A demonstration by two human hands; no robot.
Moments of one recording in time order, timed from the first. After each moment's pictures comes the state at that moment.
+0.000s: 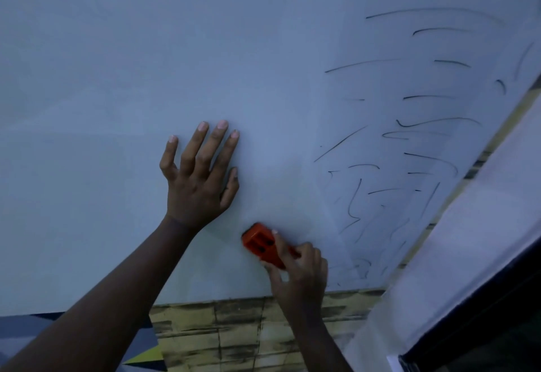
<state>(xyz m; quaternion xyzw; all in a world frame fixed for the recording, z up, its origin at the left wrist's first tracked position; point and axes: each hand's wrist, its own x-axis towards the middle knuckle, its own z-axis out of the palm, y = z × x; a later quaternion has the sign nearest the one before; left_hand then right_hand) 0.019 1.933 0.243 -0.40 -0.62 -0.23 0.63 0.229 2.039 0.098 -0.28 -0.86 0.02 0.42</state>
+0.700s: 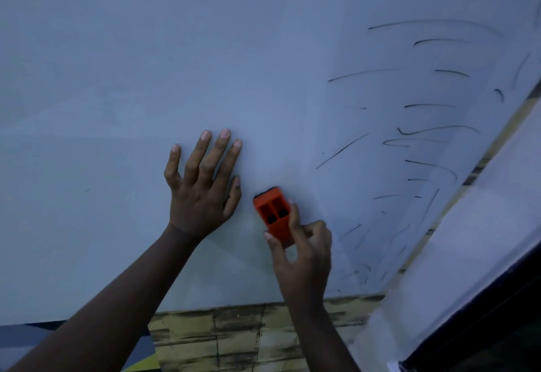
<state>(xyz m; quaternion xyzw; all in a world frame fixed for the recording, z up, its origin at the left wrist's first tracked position) 0.018 1.936 0.239 -0.41 -0.62 -0.25 0.62 0.216 2.028 0.177 -0.29 -0.81 0.13 0.50</state>
